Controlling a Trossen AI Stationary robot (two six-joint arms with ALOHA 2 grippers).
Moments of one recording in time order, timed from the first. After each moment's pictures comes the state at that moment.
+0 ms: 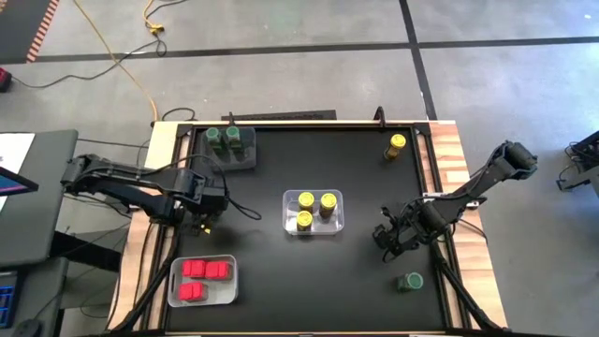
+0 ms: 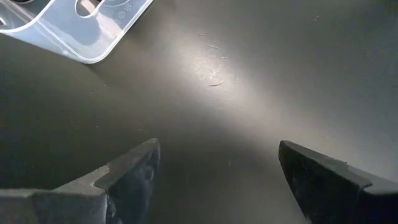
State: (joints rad) left arm -0.07 1.10 0.83 -1.31 -0.06 0.10; right arm 0.56 1.18 0.74 -0.99 0.44 1.43
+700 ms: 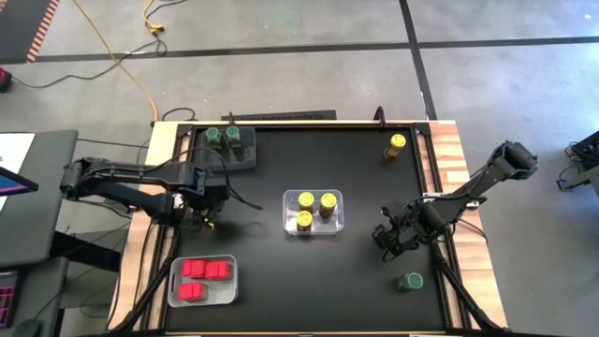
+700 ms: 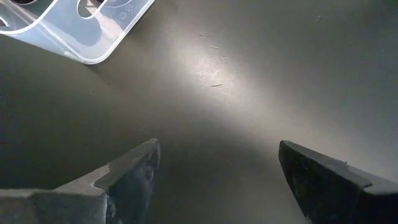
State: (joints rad) left arm 0.07 1.10 0.80 -1.29 -0.01 0.20; right arm 0.56 1.18 0.74 -0.99 0.44 1.43
